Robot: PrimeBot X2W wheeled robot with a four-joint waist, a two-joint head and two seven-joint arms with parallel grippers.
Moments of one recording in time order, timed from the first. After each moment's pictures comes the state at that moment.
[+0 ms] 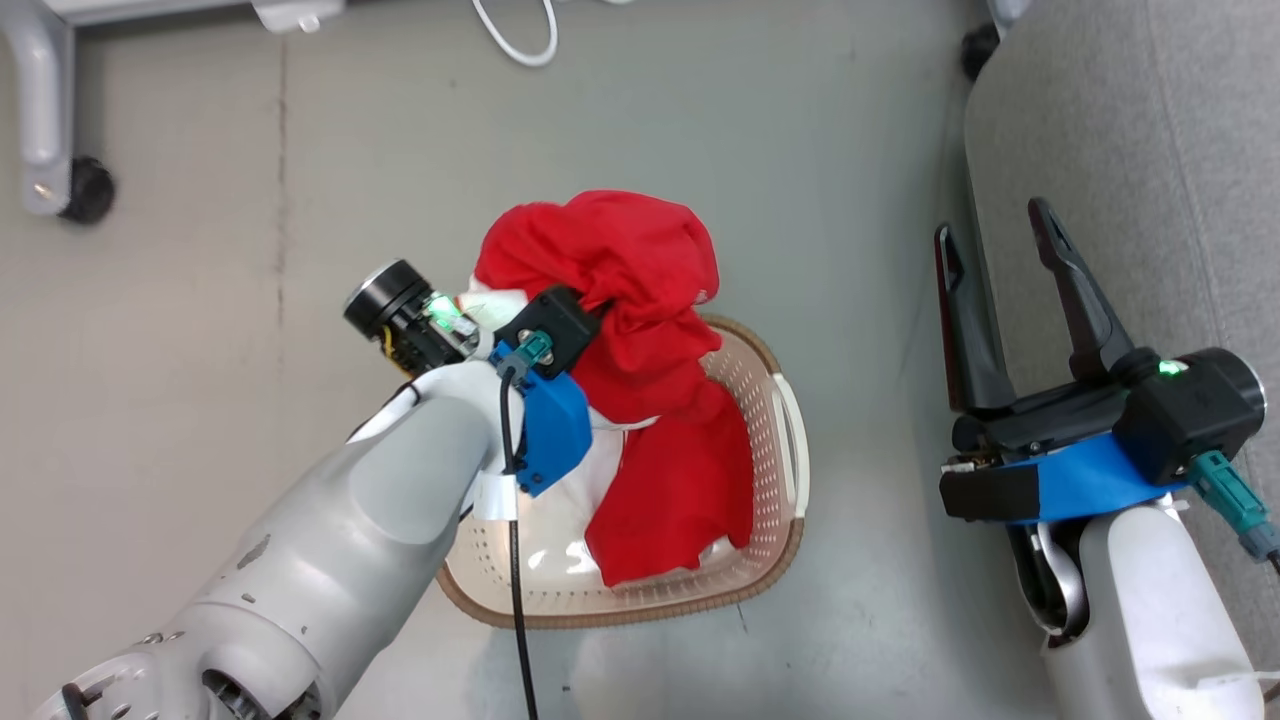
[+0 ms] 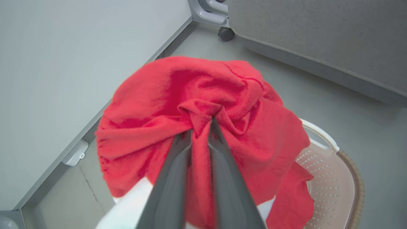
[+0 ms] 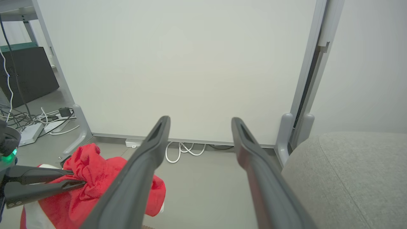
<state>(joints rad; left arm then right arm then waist) -0.98 0.12 -1.20 1.09 -0.53 -0.13 -0.26 -0.36 -0.05 0.05 0.09 0.04 0.13 -0.26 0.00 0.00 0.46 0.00</state>
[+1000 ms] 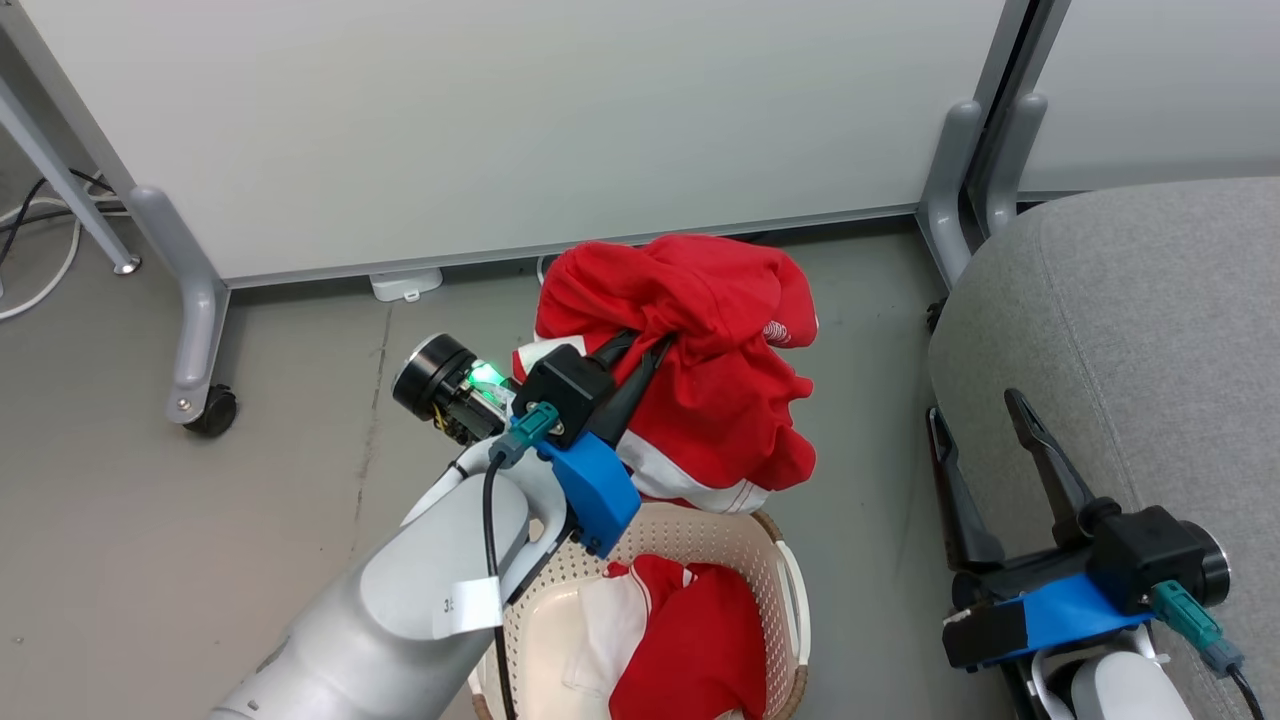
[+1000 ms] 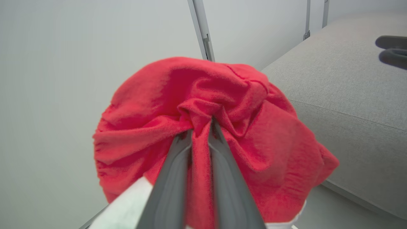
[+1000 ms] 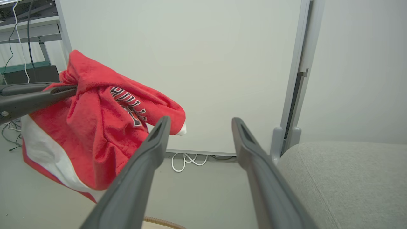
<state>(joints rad) -0.75 0.16 -0.94 0.72 -0.47 -0.07 -0.26 -0.13 -0.05 0.04 0.14 0.06 0.13 -0.26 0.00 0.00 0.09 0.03</state>
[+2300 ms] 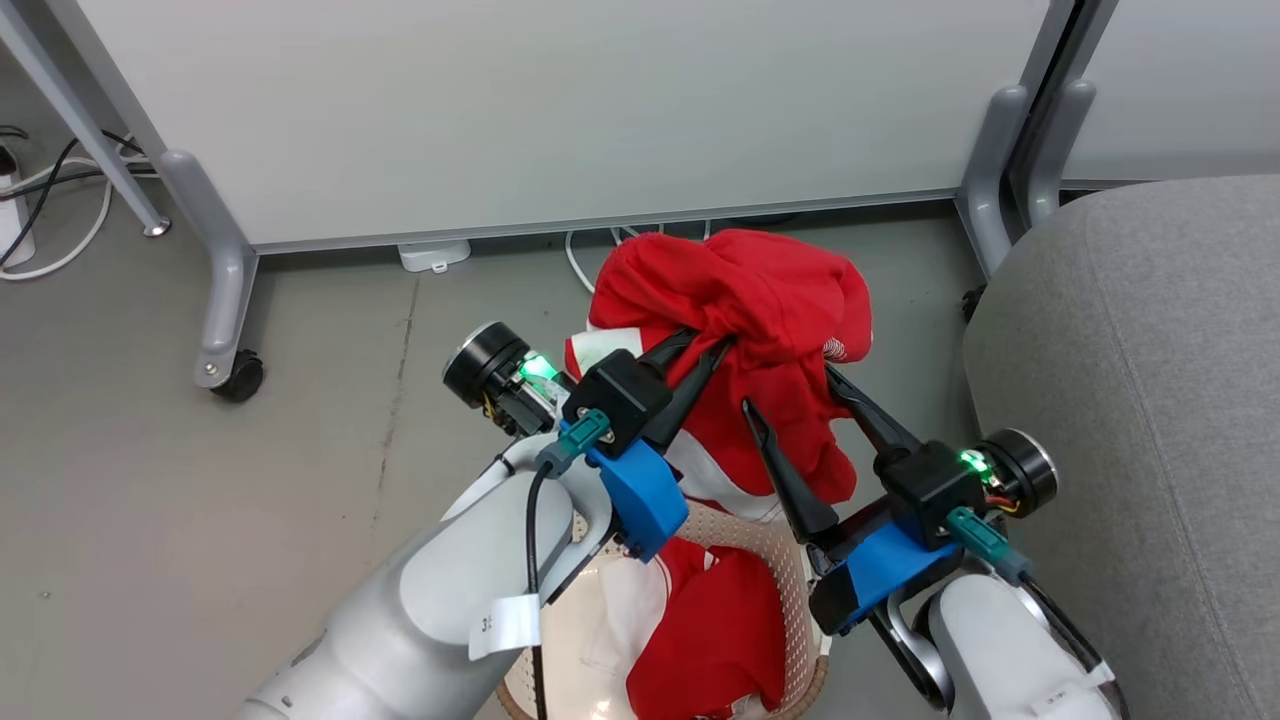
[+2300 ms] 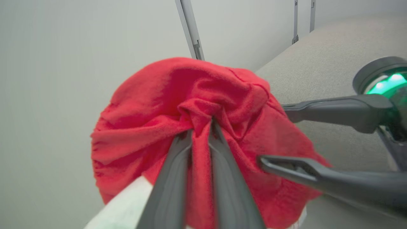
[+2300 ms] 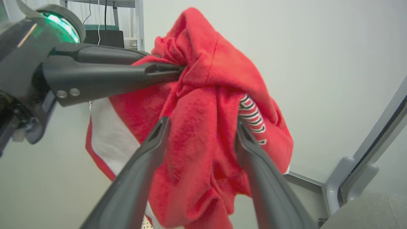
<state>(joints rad) -0.75 0.12 -0.96 0.66 -0.44 -0.08 -0.26 -0.36 -0.05 0.31 0.37 -0.01 0.13 -0.26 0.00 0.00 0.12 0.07</state>
